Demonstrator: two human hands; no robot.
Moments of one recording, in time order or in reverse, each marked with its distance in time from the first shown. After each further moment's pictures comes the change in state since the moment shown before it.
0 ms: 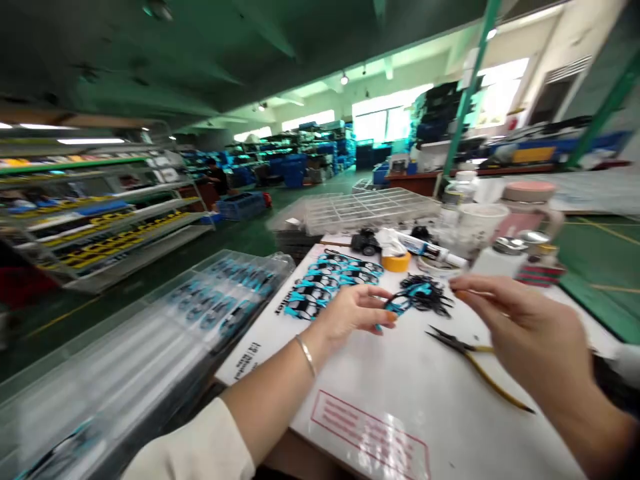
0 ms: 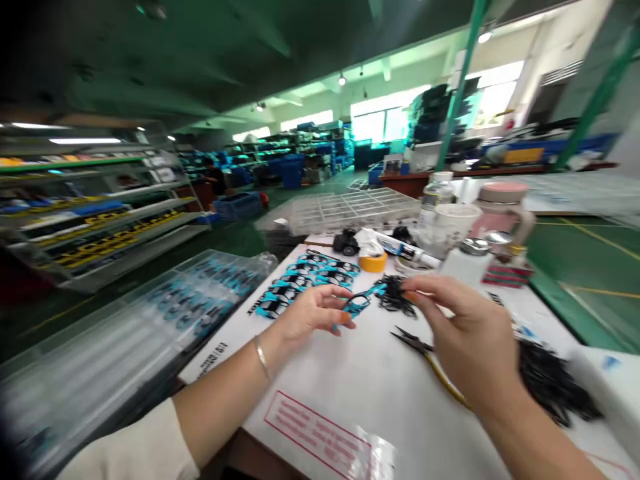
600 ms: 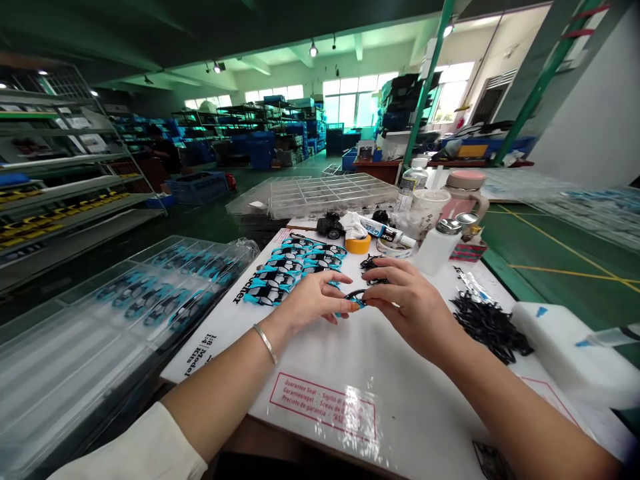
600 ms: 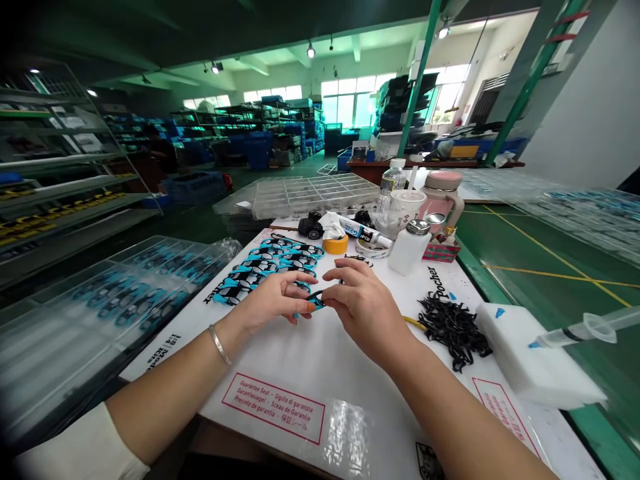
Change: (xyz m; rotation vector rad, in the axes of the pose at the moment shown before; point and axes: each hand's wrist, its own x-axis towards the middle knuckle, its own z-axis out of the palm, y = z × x) left_hand -0.005 0.000 0.004 0.290 -0.019 -0.029; right_hand -0.002 -0.020 0.017 -0.044 -0.421 -0.306
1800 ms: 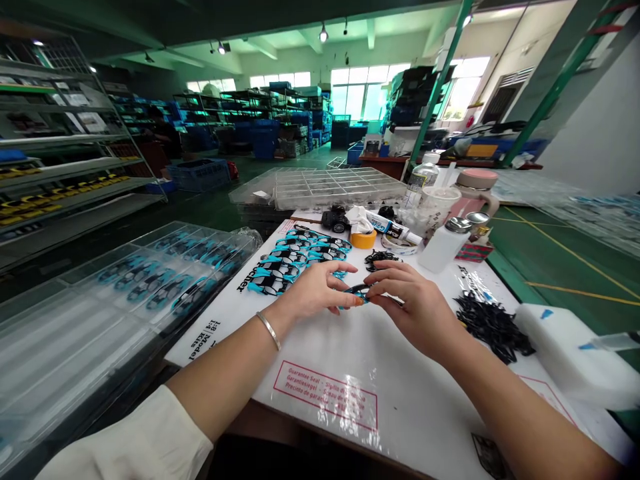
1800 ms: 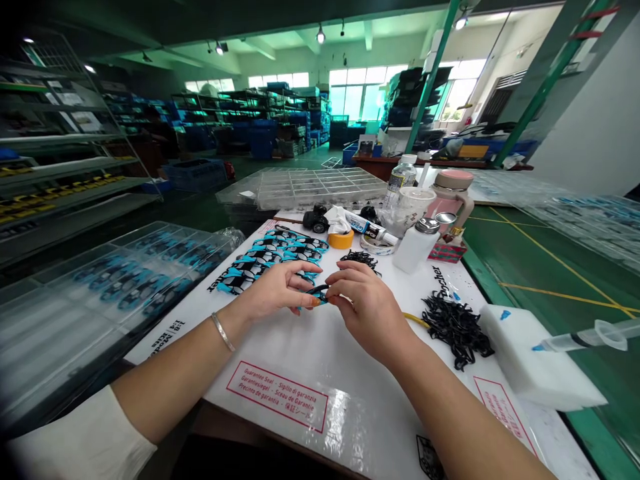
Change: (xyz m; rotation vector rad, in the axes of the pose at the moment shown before) left_hand 0.001 -0.002 -0.005 0.050 -0.011 0.045; right_hand -0.003 -0.001 0.009 0.127 -0.034 0.049
